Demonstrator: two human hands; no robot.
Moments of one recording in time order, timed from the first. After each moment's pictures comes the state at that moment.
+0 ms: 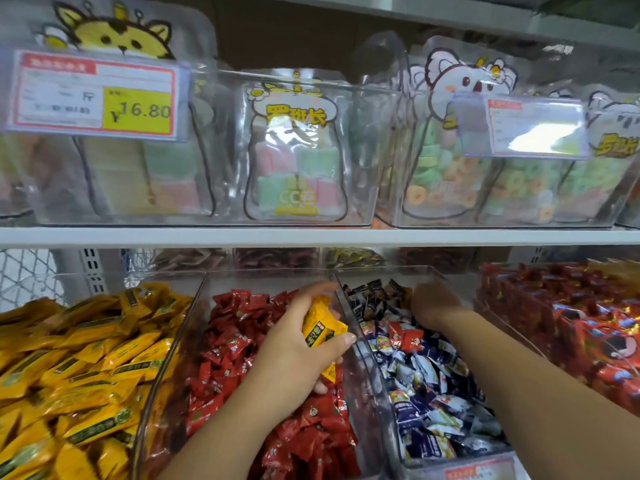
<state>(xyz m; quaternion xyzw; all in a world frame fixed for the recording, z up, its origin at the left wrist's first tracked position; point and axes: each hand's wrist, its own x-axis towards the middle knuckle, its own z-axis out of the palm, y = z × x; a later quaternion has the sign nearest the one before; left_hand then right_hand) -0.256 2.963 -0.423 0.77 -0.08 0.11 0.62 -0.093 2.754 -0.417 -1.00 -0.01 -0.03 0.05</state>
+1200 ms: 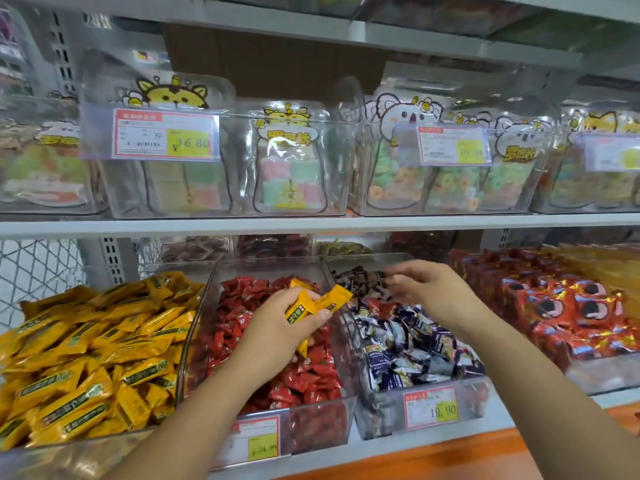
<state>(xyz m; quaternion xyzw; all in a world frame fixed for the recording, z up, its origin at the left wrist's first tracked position) -0.288 2.975 -0.419 0.83 -0.08 0.15 0.52 -0.238 2.743 -0.373 -0.86 -0.12 -0.08 0.50</state>
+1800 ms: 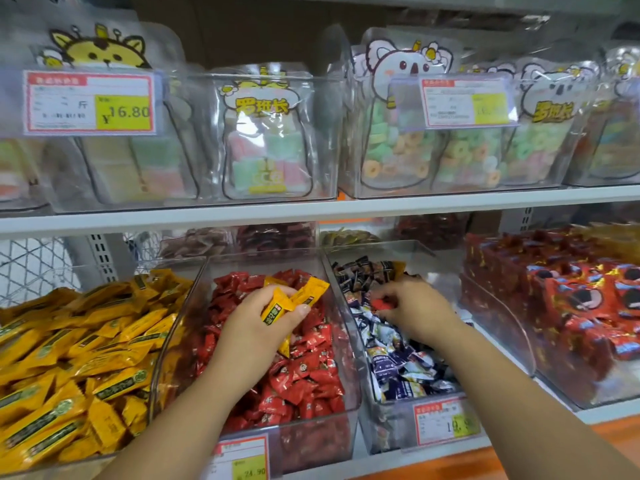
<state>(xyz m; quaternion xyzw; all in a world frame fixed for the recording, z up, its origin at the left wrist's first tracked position) -0.269 2.985 -0.438 0.84 -0.03 0.21 0.50 -0.171 2.753 -0.433 -0.97 -0.16 -0.09 0.13</state>
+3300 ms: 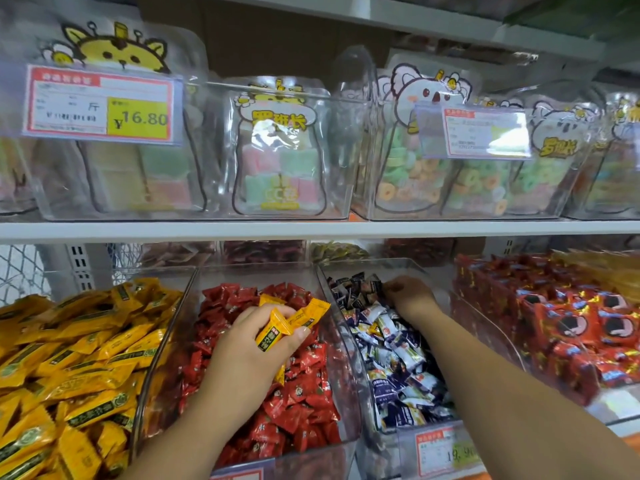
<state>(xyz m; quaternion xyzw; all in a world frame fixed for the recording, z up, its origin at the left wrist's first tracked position) -0.278 2.987 -0.439 0.83 -0.04 0.23 0.50 -0.093 2.748 -0.440 -0.95 -0.01 -0.07 0.31</state>
